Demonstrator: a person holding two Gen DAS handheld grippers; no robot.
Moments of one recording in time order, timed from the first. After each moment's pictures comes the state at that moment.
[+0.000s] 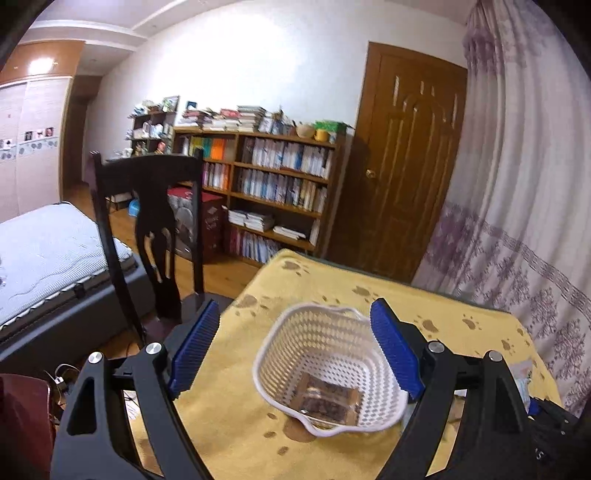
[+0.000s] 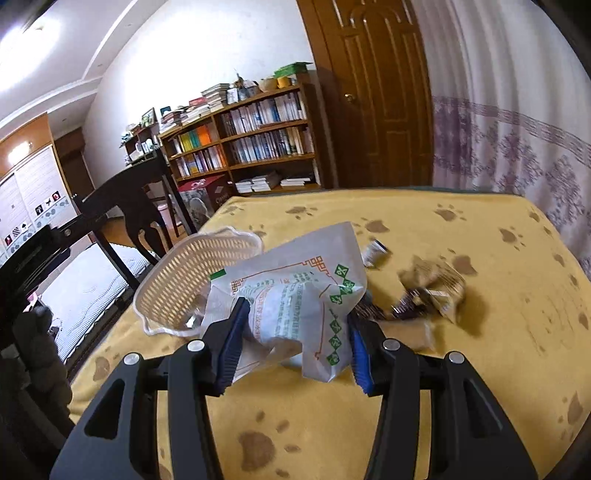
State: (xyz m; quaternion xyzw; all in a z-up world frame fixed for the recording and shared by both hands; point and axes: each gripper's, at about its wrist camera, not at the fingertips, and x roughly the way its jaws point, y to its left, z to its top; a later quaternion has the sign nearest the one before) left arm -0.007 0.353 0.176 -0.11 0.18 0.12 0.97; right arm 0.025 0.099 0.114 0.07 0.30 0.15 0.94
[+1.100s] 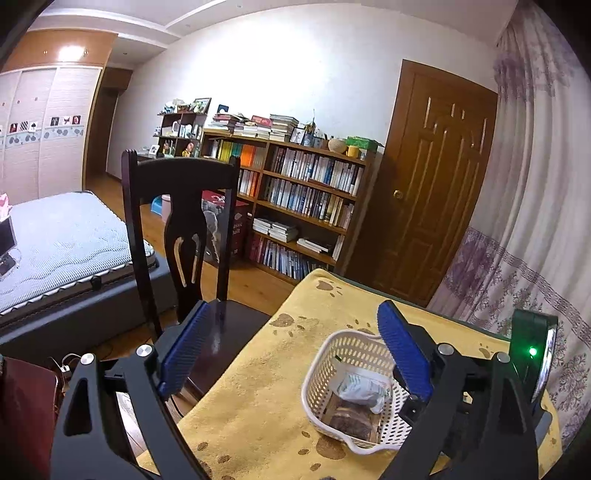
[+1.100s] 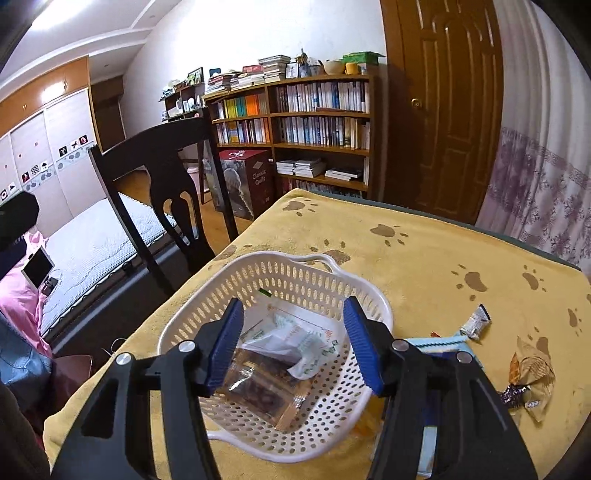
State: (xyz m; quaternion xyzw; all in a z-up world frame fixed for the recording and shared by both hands) left arm -0.016 0.397 0.185 -0.14 0.16 0.16 0.96; right arm 0.102 0.237 0.120 -0.03 0.31 0.22 0.92
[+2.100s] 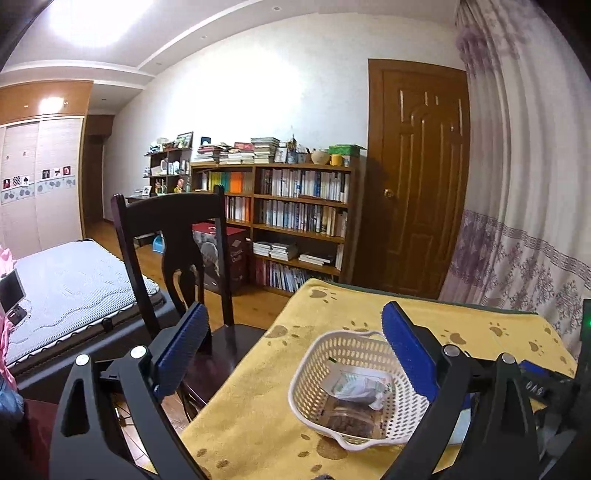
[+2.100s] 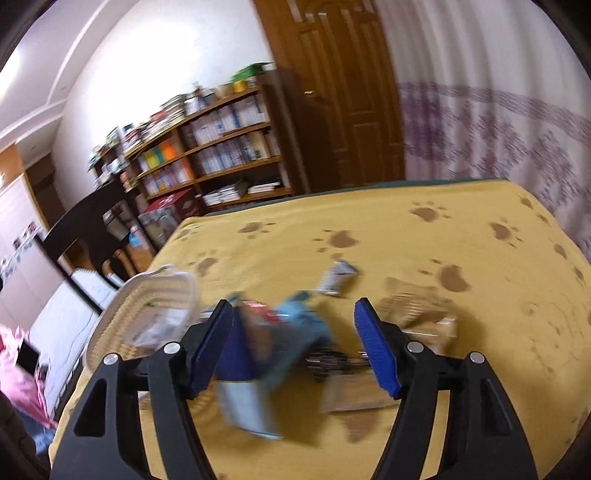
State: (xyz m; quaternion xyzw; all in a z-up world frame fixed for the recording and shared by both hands) left arm -0.022 0.348 0.186 -0.05 0.14 0.16 0.98; right arm 0.097 0.061 0.098 0.12 0.31 0.08 0.94
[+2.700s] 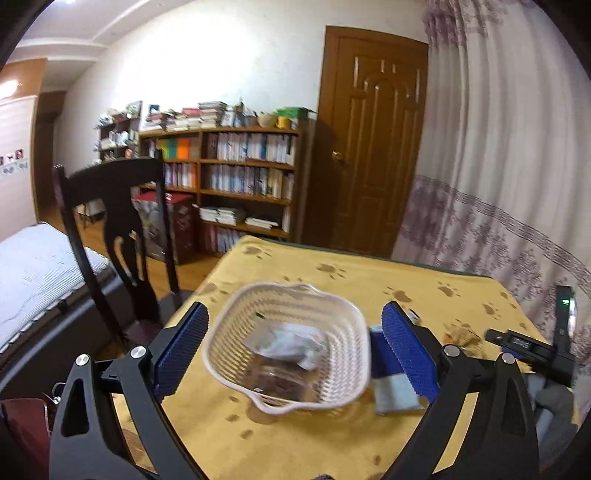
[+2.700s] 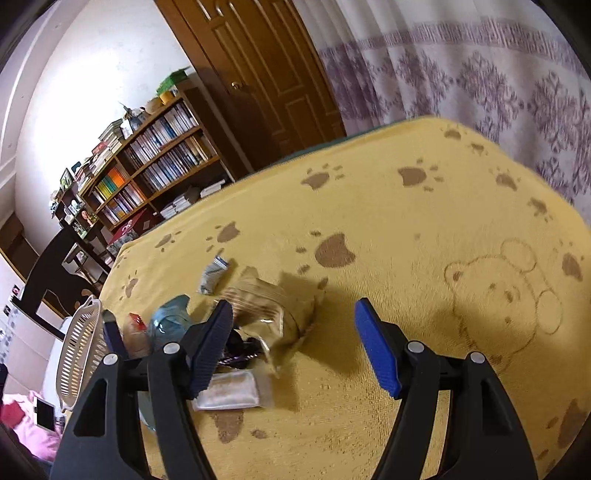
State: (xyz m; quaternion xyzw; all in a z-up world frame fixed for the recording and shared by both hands) left arm -0.001 0.299 0.162 -0.06 0.21 0.05 0.97; right arm 0.118 -0.056 0.049 0.22 0.36 0.01 0.91
